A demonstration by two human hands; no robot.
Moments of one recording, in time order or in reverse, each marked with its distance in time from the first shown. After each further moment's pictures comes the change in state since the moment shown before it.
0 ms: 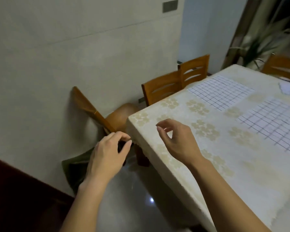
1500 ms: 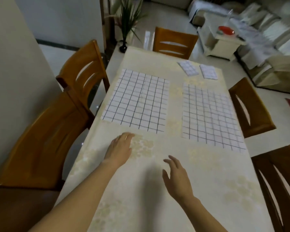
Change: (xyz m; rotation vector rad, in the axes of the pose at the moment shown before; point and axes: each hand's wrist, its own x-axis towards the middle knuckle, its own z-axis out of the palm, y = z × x) left_hand 0.541 0.092 0.468 0.035 -0.794 0.760; right_hand 0.223 0.370 0.050 -0.394 0.200 1.002
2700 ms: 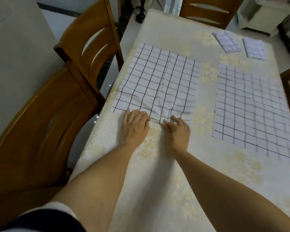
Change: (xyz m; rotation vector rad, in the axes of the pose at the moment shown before) left_hand 0.110 -0.061 0.074 0.095 0.409 0.046; right_hand 0.210 -0.025 0.089 0.085 0.166 0.040
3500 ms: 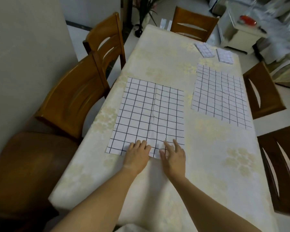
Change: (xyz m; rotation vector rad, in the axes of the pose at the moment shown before) left_hand -0.268 0.101 -0.070 0.201 -0.392 0.098; right_hand -0.300 0.029 -0.064 -0.067 -0.086 0.011
